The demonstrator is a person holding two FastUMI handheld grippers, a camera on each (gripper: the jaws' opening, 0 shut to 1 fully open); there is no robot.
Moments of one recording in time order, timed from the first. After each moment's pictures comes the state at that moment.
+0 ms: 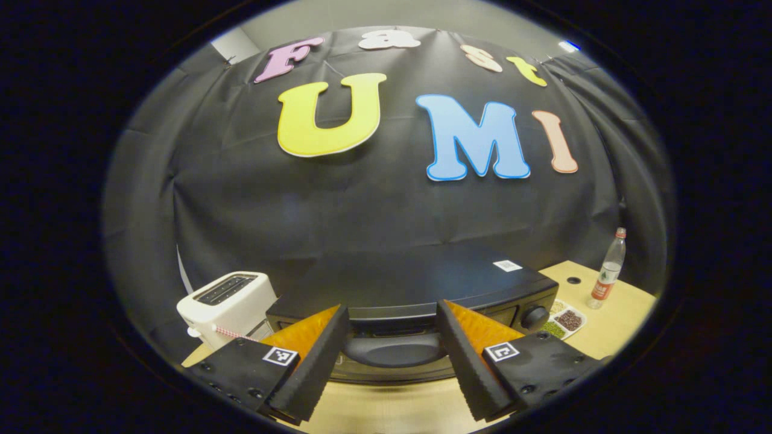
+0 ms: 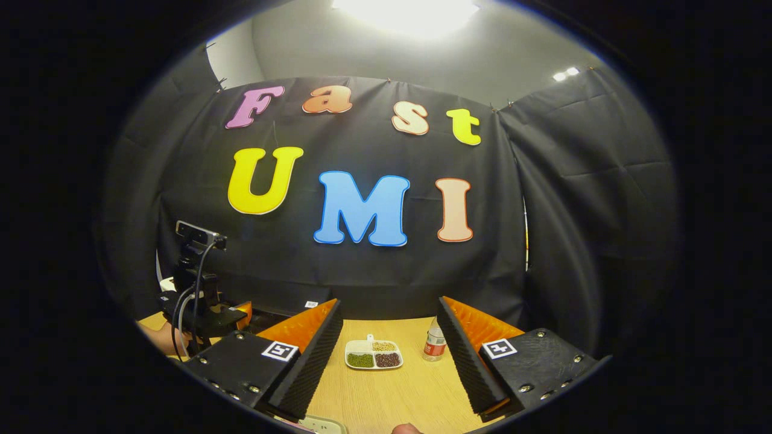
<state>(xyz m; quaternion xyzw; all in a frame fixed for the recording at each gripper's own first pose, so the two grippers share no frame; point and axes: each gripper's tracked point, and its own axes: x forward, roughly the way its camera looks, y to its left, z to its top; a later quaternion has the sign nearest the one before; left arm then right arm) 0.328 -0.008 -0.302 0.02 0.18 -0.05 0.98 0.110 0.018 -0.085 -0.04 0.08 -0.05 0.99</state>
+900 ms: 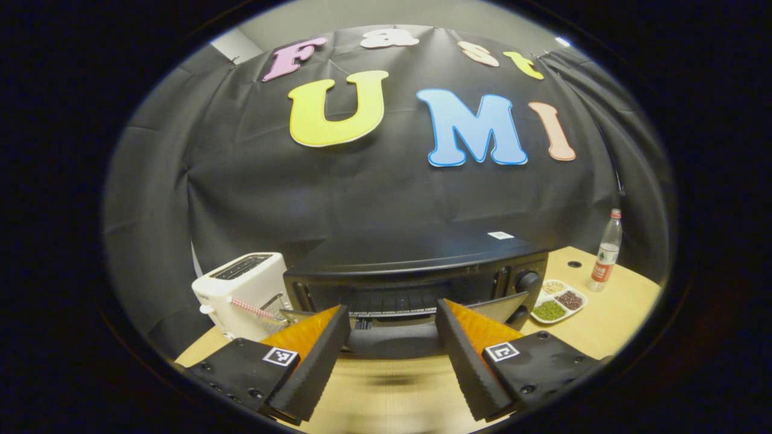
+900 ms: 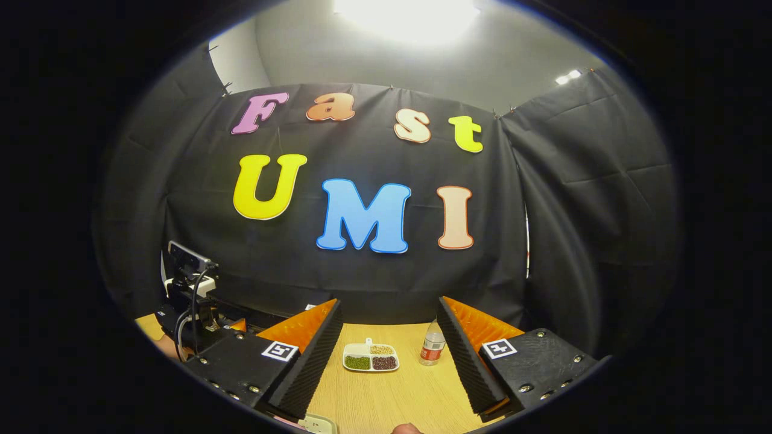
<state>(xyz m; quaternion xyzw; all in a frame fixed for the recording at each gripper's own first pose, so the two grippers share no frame) 0.262 -0.005 -0.319 0.03 0.20 -0.03 0.98 0.100 0.006 -0.073 -0.03 0.07 -0.03 1.00</state>
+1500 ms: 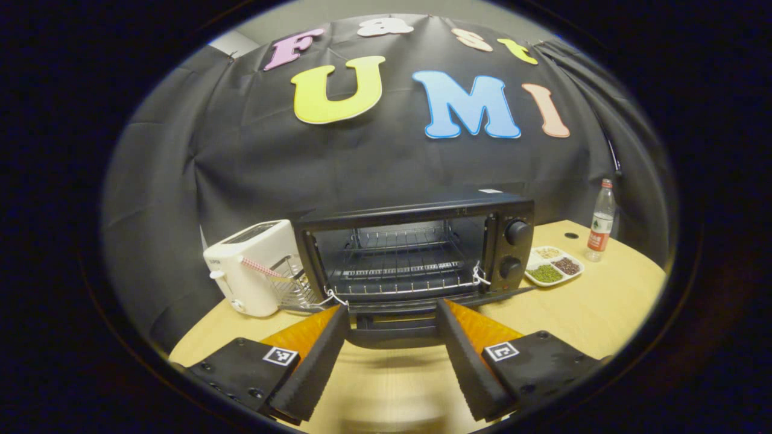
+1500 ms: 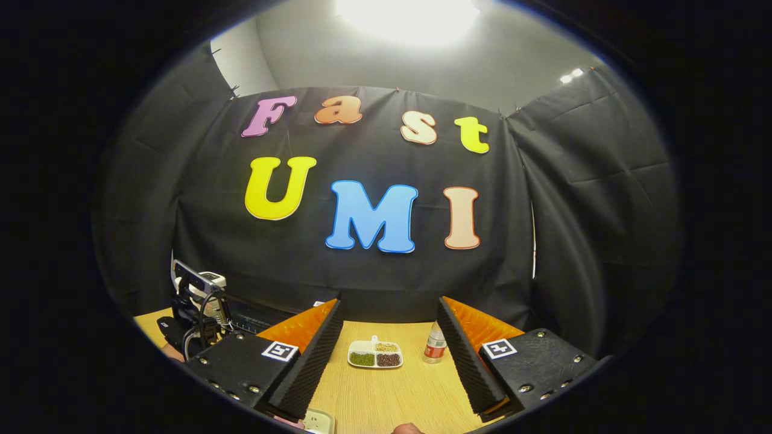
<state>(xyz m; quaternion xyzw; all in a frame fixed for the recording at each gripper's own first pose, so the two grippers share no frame) 0.203 -0.004 -0.360 0.04 0.25 -0.02 0.97 0.080 0.004 -0.077 -0.03 0.07 -0.01 1.00</state>
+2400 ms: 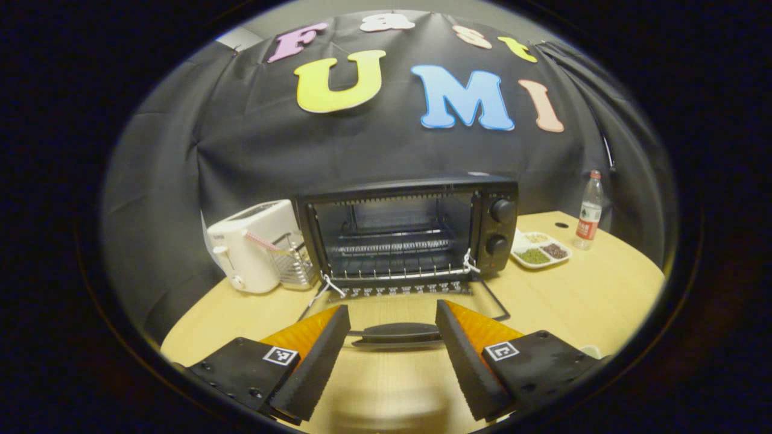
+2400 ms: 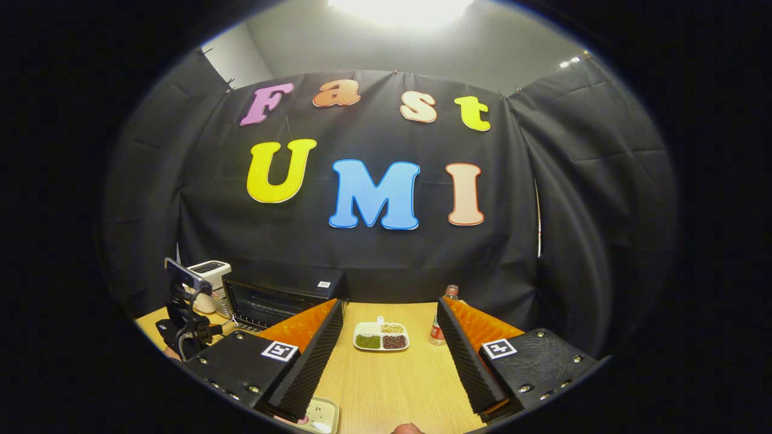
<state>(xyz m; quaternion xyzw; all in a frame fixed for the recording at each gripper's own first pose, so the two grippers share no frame) 0.161 -0.007 -0.345 0.03 0.25 -0.03 0.97 0.077 0.004 -0.110 -0.01 0.12 0.00 0.99</state>
